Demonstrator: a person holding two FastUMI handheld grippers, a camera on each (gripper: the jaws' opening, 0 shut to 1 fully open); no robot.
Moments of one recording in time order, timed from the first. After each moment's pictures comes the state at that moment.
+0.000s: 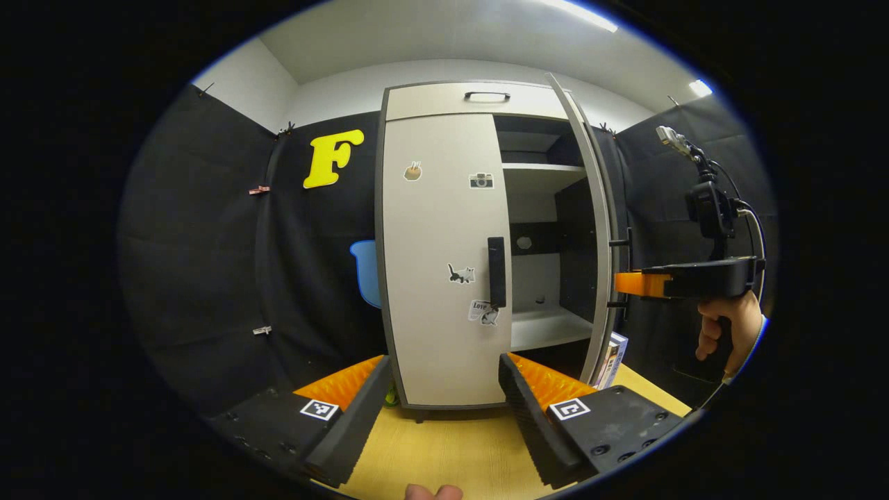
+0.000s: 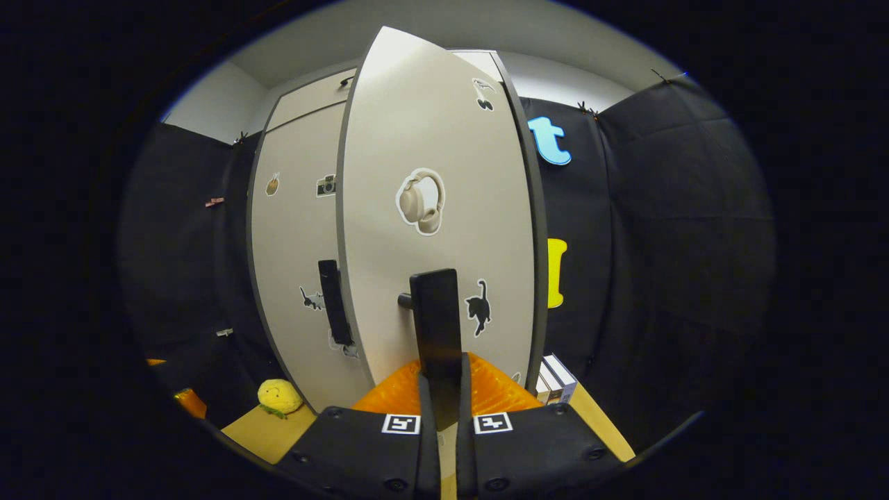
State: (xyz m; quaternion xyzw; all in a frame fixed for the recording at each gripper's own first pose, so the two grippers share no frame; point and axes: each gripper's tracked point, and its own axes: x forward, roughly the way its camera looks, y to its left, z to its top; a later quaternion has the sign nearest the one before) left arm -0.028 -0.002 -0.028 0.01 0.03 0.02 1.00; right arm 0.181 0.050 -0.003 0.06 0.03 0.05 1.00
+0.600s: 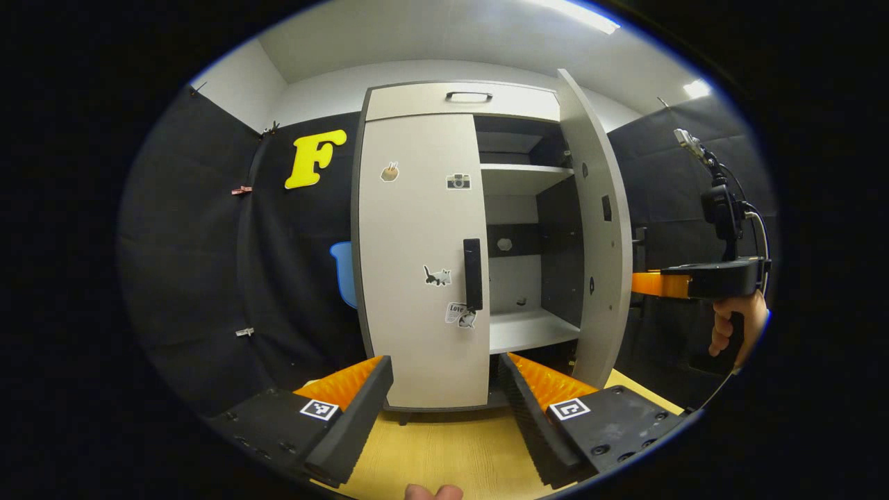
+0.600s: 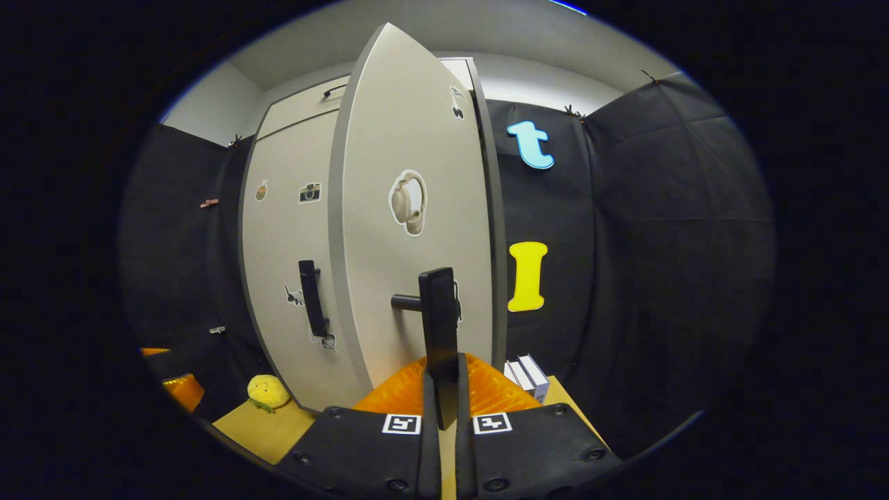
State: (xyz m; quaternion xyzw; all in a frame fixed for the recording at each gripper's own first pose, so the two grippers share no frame) left arm -0.020 -0.029 -0.026 0.01 0.02 -0.01 1.00; right arm 0.169 0.016 -0.001 0.04 0.02 0.04 1.00
